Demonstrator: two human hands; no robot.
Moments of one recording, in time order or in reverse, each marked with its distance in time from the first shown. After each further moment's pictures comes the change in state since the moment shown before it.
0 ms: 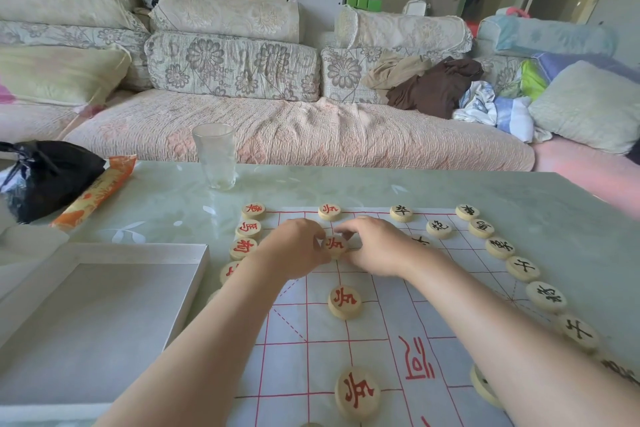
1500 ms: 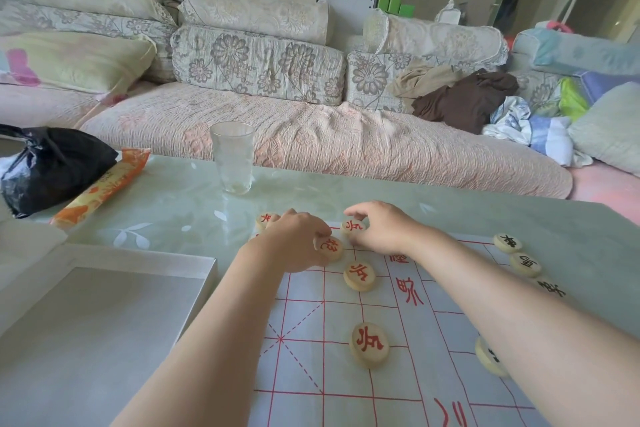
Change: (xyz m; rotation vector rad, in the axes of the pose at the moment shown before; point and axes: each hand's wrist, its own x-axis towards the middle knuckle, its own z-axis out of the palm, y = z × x) left_hand 0.035 -0.033 -0.022 0.125 0.027 0.021; right_hand 0.101 0.011 -0.006 -0.009 0.020 0.004
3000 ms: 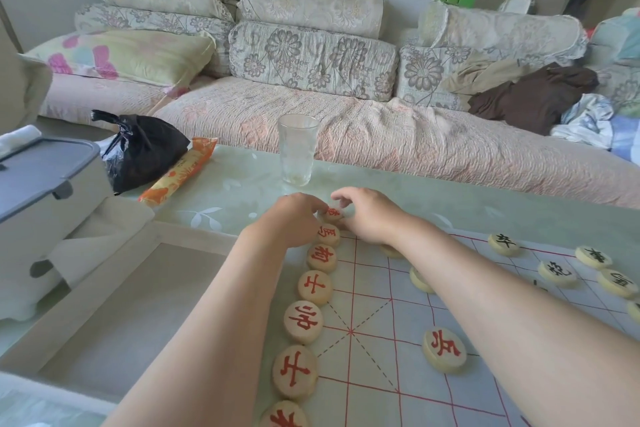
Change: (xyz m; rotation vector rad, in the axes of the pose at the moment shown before) left_hand -0.016 -0.084 -0.025 -0.235 0.086 -0.249; right_hand 0.037 -0.104 0.046 0.033 -0.004 -0.177
